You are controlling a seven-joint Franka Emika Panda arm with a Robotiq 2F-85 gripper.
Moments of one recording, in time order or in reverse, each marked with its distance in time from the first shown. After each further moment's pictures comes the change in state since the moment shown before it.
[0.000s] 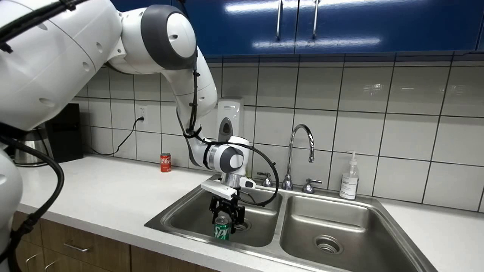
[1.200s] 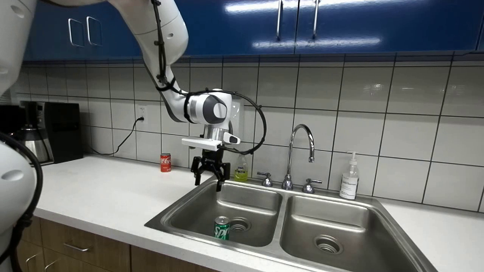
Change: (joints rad) arm 0.101 -0.425 -0.004 -0.195 -0.070 -0.205 -0.011
